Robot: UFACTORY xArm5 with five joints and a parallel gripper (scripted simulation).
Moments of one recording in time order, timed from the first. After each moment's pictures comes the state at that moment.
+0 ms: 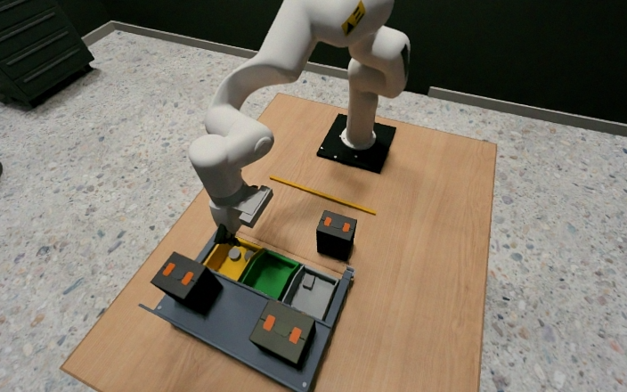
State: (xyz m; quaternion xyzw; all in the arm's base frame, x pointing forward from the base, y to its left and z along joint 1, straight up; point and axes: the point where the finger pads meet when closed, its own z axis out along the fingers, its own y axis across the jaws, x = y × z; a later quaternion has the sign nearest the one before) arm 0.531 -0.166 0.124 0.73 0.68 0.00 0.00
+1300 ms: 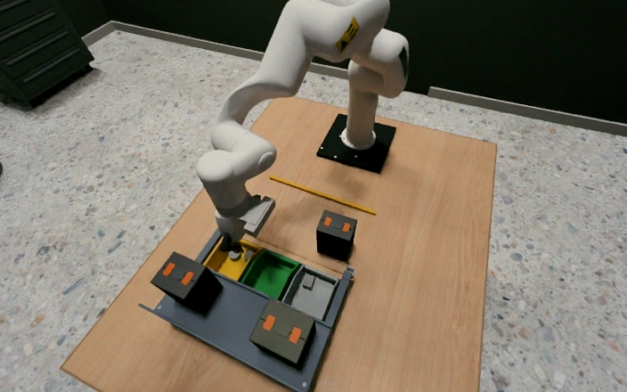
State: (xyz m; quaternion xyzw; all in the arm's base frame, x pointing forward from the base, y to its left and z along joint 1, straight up) arm 0.532 -0.166 0.084 0.73 0.68 0.00 0.00
